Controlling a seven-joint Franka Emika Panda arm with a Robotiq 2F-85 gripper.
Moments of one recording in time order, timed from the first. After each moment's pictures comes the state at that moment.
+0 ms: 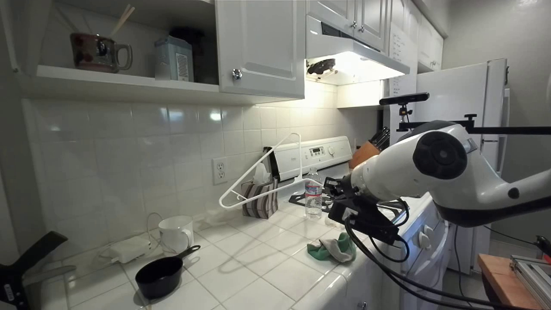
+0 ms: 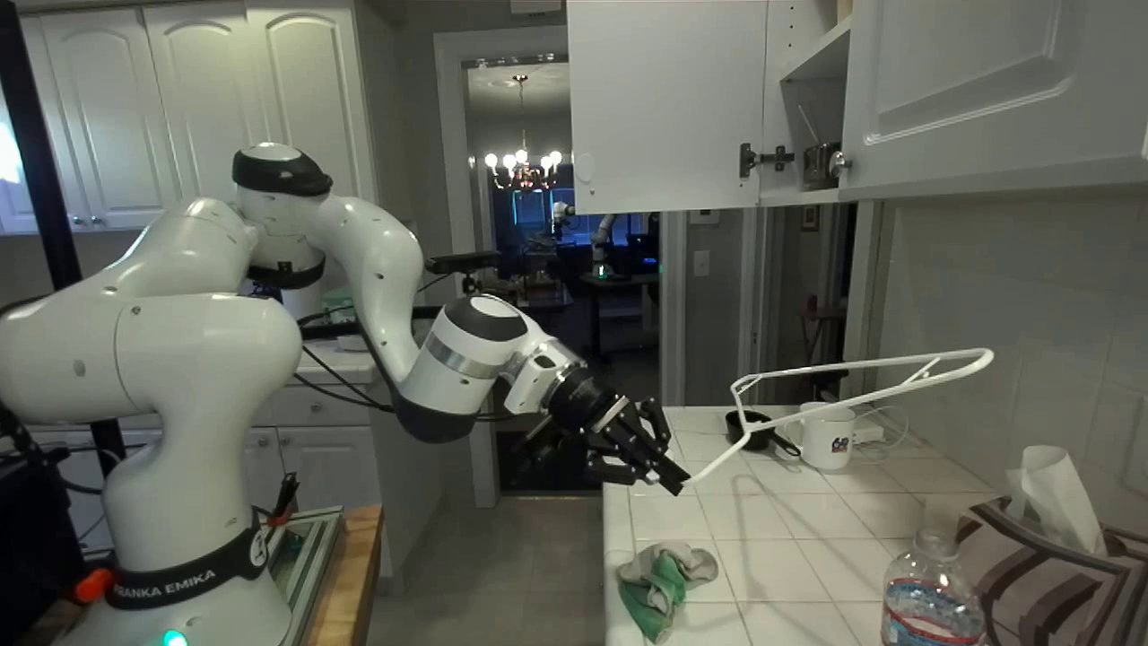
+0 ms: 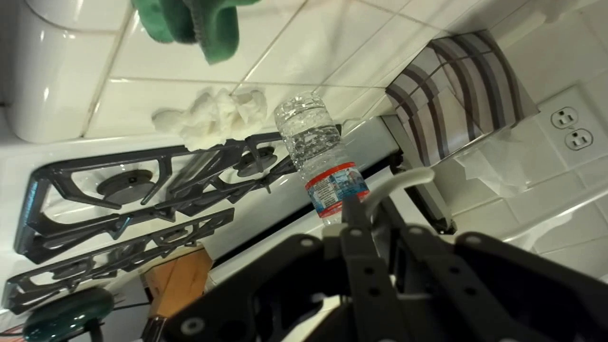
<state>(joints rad) 1.70 1.14 -1.48 -2.75 -0.44 3.27 2.37</state>
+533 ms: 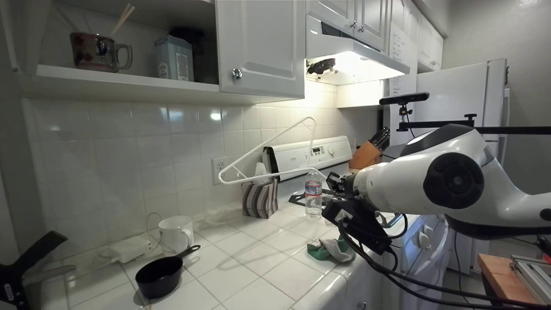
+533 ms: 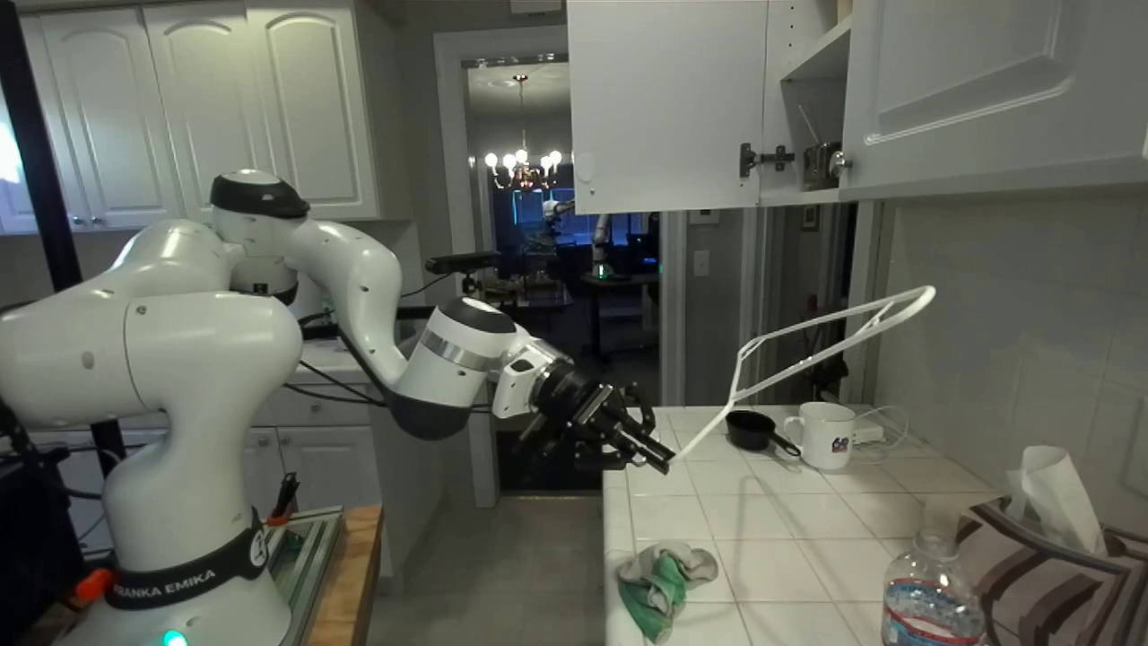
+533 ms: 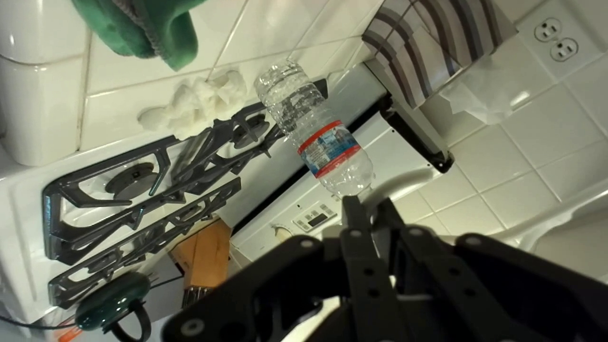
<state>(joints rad) 1.83 1.25 -1.47 -2.75 -0.44 3.12 2.66</state>
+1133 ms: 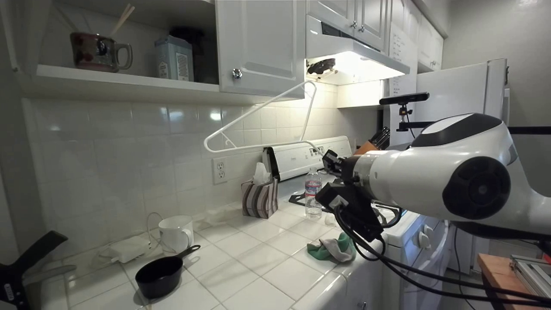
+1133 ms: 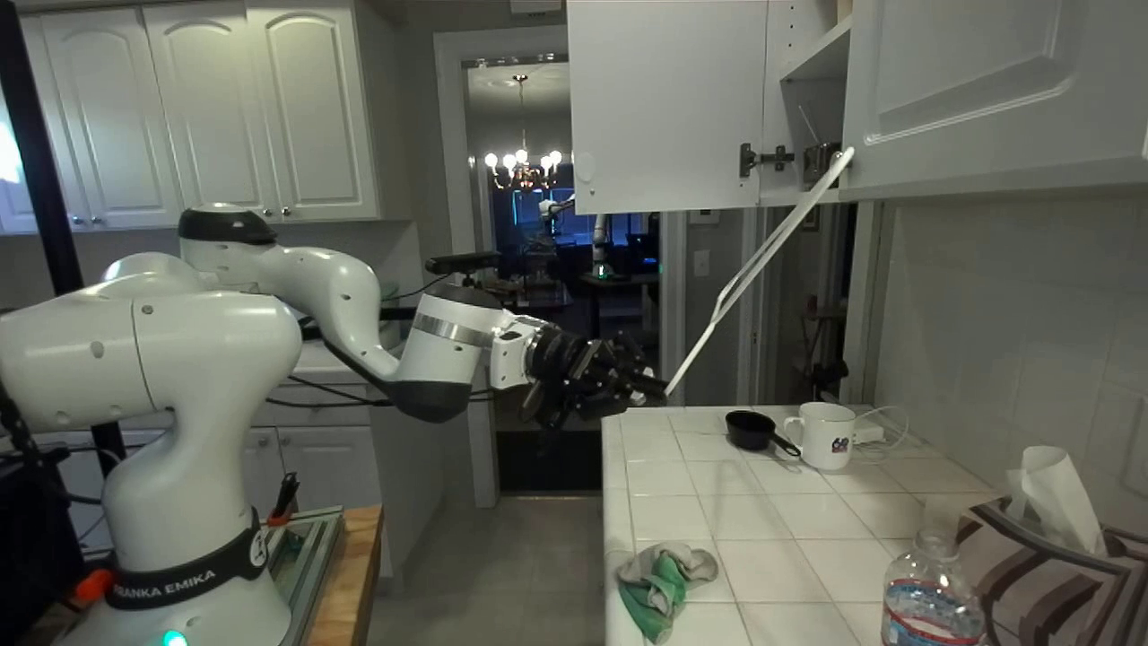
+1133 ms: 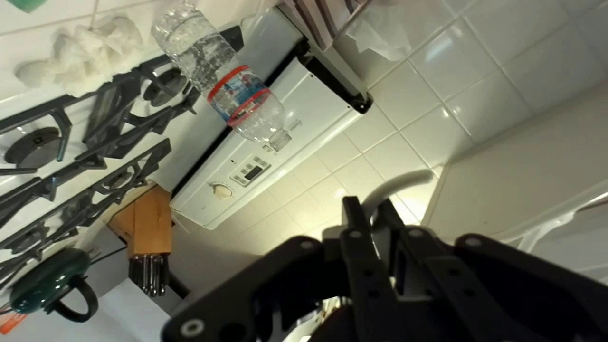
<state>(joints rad) 1.98 1.42 -1.52 -2.75 -0.41 3.03 2.71</state>
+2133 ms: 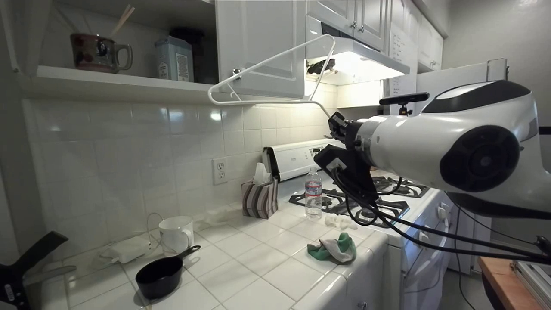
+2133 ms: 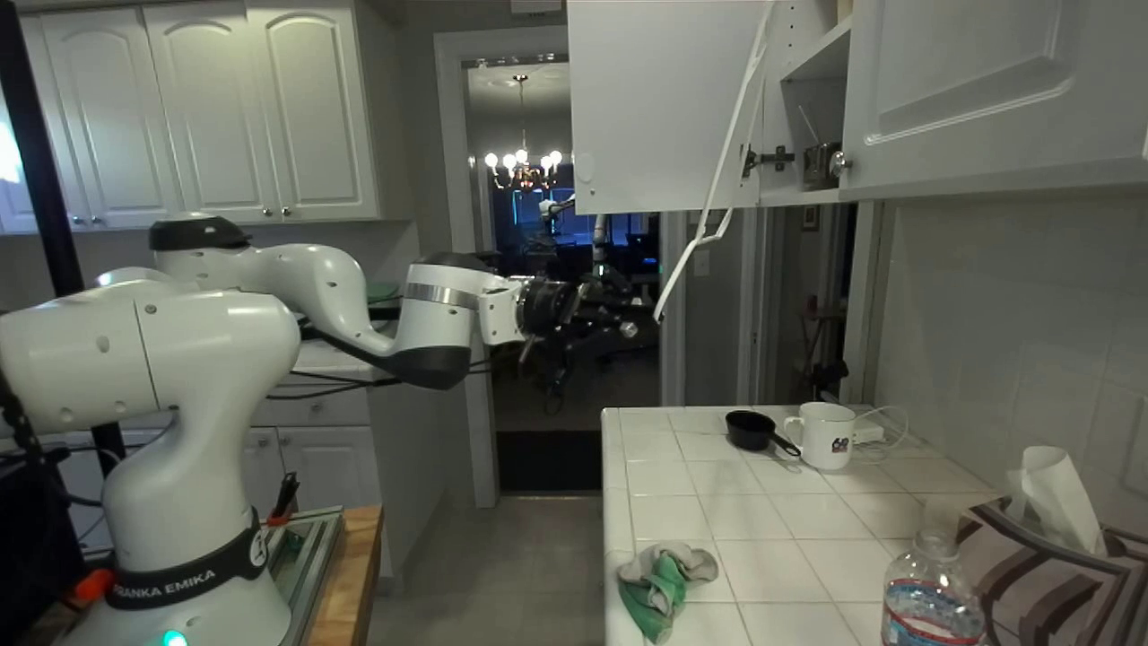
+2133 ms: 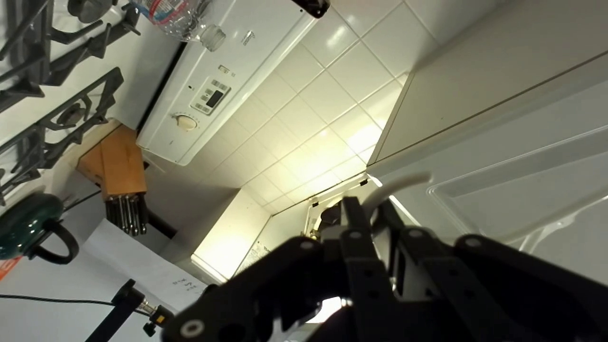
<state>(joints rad) 2.06 1.49 -1.65 -2.75 -0.45 2.87 2.70</state>
